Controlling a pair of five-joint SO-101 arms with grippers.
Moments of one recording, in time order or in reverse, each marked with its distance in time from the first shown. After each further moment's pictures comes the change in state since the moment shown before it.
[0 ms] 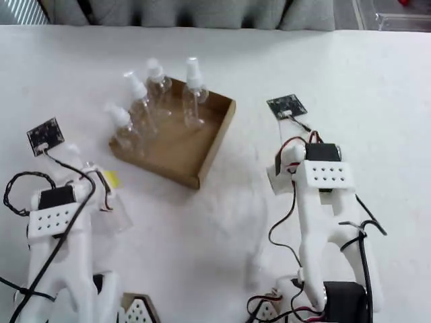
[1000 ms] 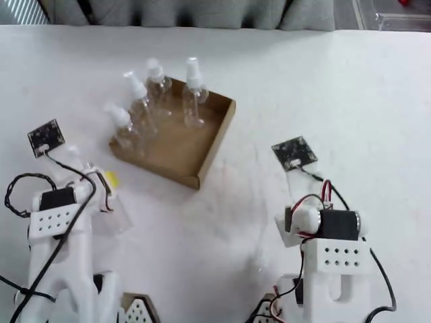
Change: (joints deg) left arm -0.2 0.0 1.3 -1.5 0.0; right arm 1.3 -38.3 19.4 16.1 7.7
